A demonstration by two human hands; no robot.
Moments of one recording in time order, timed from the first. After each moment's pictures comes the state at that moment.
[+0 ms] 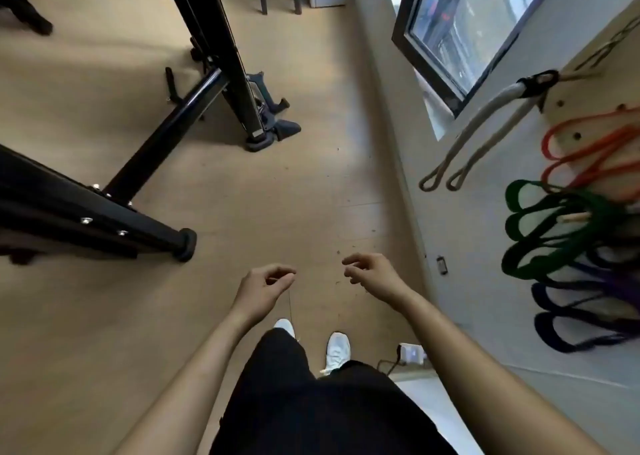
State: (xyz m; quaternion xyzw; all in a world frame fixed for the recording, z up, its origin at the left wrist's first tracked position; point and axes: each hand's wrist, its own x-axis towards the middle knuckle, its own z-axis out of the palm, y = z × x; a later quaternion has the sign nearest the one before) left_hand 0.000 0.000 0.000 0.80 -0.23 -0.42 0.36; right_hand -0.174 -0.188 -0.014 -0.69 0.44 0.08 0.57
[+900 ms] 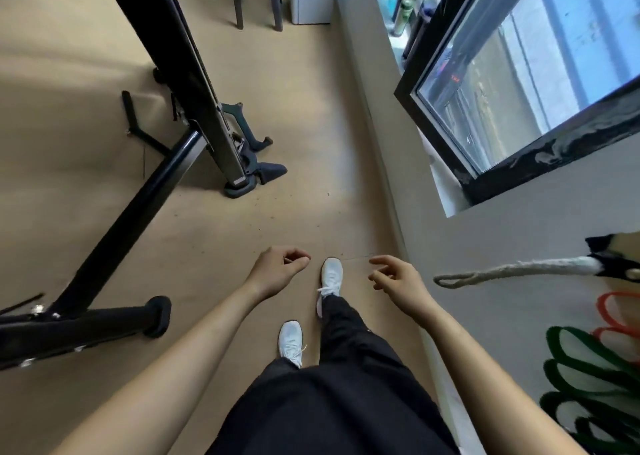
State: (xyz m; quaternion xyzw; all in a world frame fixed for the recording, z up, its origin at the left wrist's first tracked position) left_hand 0.290 -0.295 -0.032 0.77 -0.31 -0.48 0.30; right_hand 0.046 -0.430 -0.009 -0.68 0.53 0.03 0.51
